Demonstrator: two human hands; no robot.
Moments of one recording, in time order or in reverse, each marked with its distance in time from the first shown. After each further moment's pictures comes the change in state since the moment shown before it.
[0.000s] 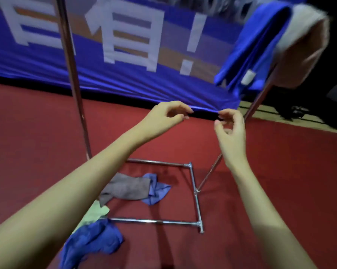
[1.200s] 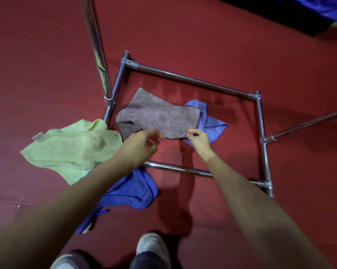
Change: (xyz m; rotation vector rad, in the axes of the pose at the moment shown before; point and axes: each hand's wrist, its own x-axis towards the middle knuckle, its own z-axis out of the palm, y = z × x) left_hand -0.213 -0.455 0.039 0.155 -0.041 -0.762; right_hand -0.284 0.446 0.313 -0.227 -0.501 0.915
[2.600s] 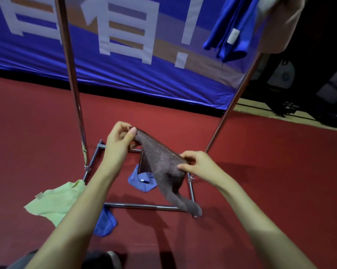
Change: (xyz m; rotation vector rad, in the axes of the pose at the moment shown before) left_hand -0.203 0.314 -0.034 -0.719 0.463 0.522; right_hand -0.342 -0.212 -0.364 -0.385 -0.165 -0.688
